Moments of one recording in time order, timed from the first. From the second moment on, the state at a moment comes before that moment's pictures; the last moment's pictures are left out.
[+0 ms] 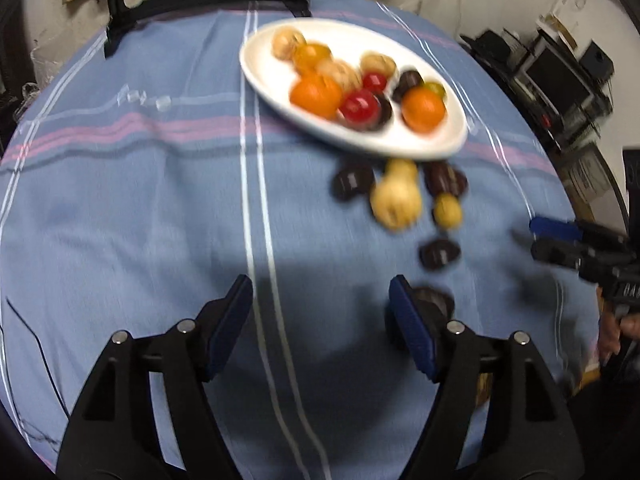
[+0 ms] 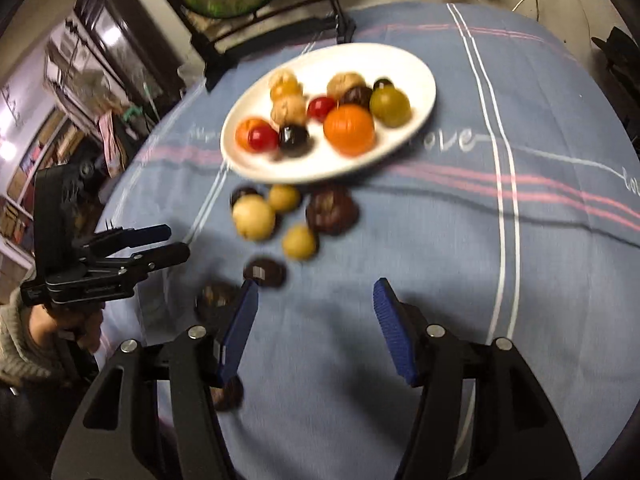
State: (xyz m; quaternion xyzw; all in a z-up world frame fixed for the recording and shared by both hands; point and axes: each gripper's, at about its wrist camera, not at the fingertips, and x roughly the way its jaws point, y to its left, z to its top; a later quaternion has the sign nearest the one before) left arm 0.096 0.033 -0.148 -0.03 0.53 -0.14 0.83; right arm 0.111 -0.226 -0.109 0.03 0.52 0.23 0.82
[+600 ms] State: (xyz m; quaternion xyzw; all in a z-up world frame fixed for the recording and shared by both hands) left arm 0.075 -0.012 -0.146 0.02 0.53 -0.22 0.82; right arm 0.073 -0.228 -0.099 0.02 0.52 0.19 0.84
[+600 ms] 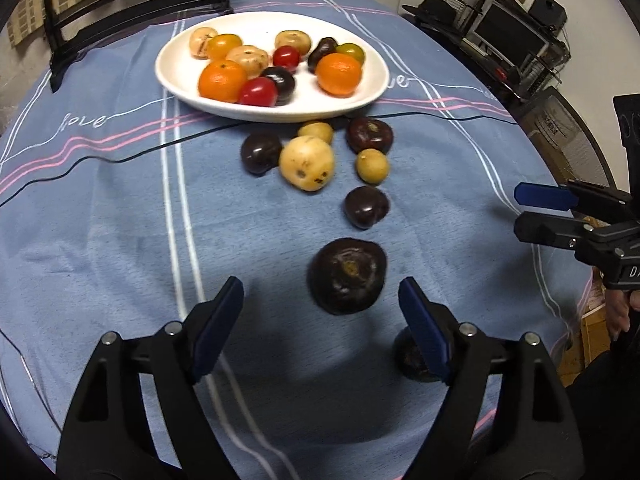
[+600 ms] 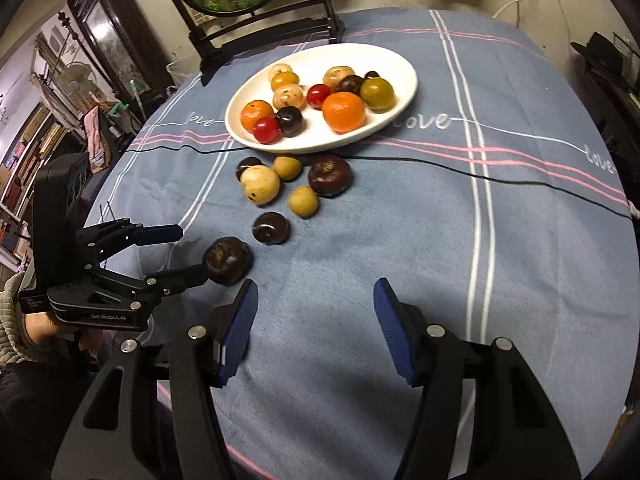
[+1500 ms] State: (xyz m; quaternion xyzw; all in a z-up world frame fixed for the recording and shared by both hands) left arm 0.086 -0.039 -0.165 0.04 0.53 -0.23 0.82; right arm 0.061 -0.263 -0.103 0.03 0.53 0.15 0.83
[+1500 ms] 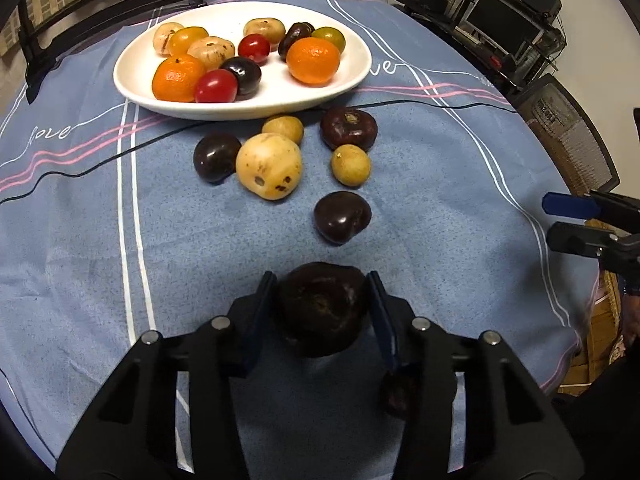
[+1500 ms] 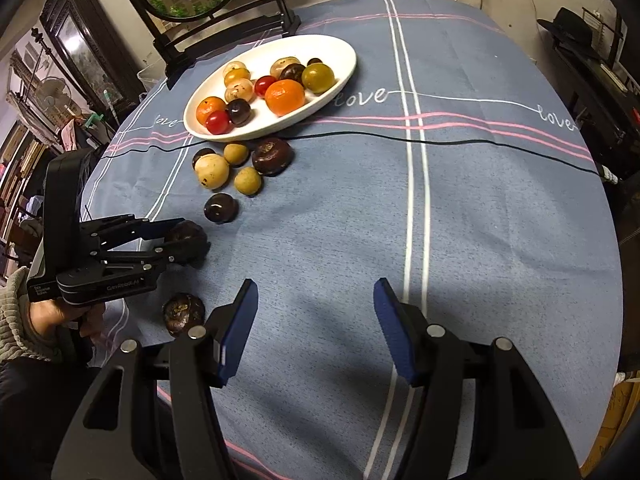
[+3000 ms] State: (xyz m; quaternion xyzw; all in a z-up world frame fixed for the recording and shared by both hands) left arm 0.083 0.020 -0.151 -0.01 0.52 -0.19 0.83; right arm 0.081 -0.180 -0.122 -0.07 0.54 0.28 0.79
